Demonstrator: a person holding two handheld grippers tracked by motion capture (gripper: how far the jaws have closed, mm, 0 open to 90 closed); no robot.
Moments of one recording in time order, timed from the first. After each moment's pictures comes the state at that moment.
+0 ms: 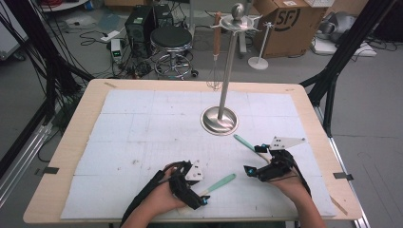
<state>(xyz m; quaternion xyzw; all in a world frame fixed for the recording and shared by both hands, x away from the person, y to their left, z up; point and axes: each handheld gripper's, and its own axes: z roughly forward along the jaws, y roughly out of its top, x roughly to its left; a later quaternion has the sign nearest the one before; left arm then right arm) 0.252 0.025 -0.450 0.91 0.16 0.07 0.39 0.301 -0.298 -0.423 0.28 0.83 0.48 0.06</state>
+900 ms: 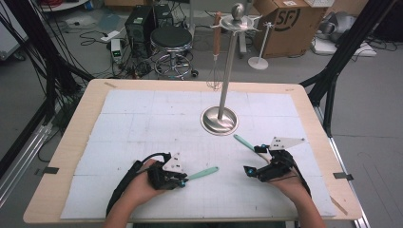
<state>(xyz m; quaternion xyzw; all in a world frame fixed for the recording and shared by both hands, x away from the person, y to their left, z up) 0.272 0.086 -0.435 0.92 0.15 0.06 0.35 0.301 -0.298 -0.425 0.29 0.83 0.48 0.06</state>
